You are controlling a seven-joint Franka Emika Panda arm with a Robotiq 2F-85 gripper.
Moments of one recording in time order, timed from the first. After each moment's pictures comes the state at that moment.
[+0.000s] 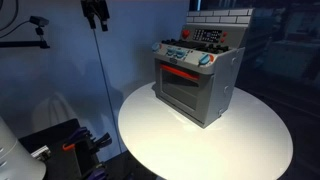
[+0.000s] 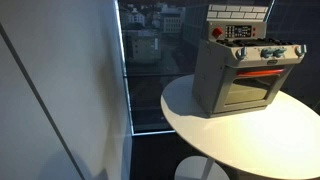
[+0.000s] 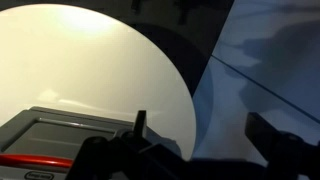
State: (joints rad) arm 0.18 -0.50 0.21 -2.28 0.16 1.85 0.15
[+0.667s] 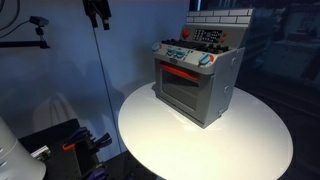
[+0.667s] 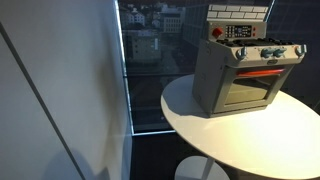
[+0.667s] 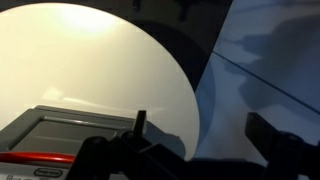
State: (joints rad) arm 0.16 -0.50 0.20 -2.27 0.15 1.86 0.15
